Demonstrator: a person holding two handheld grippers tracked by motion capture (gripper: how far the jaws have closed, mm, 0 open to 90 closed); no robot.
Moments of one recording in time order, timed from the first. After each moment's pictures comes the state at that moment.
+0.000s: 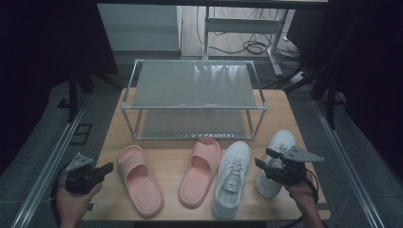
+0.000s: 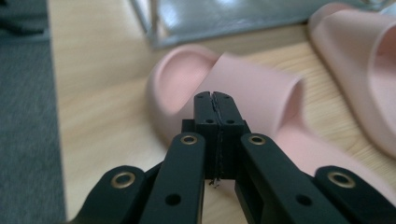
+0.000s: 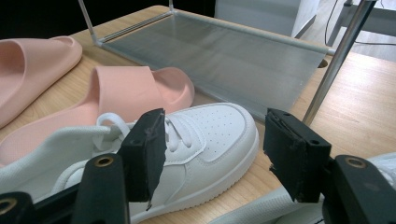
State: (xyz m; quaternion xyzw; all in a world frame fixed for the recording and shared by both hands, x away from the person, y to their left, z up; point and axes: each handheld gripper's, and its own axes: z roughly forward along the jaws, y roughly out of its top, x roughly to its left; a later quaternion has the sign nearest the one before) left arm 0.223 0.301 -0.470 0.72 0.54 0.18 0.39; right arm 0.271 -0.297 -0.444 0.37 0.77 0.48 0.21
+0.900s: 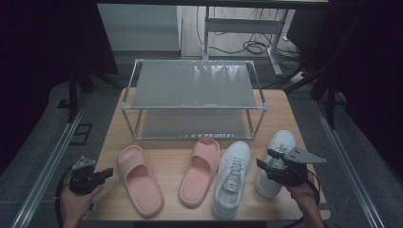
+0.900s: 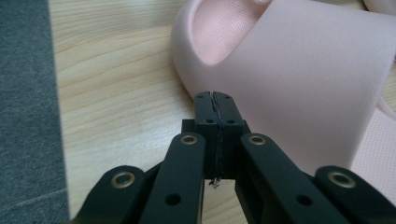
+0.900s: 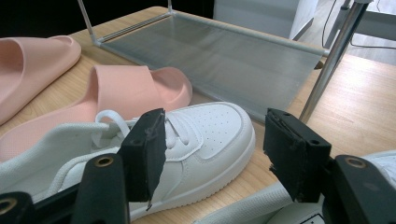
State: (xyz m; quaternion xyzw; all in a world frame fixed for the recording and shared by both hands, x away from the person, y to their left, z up) left arm 0.244 0.309 -0.507 0.73 0.57 0.14 0.35; right arm 0.268 -0.300 -0.444 0.36 0.77 0.48 0.21
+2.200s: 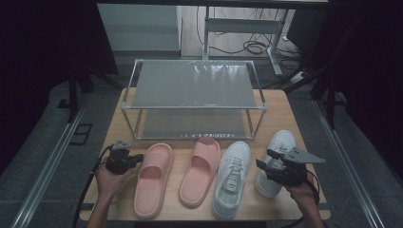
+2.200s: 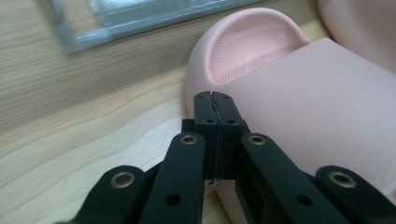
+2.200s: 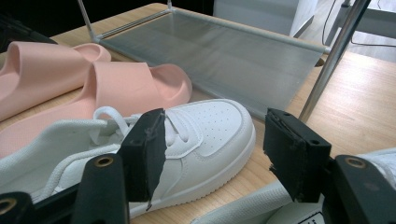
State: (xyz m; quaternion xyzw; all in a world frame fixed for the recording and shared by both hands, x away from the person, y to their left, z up) left arm 0.309 0.229 -0.509 0.77 0.51 0.12 0.36; right arm 0.269 -0.300 -0.447 0.36 0.77 0.48 0.21
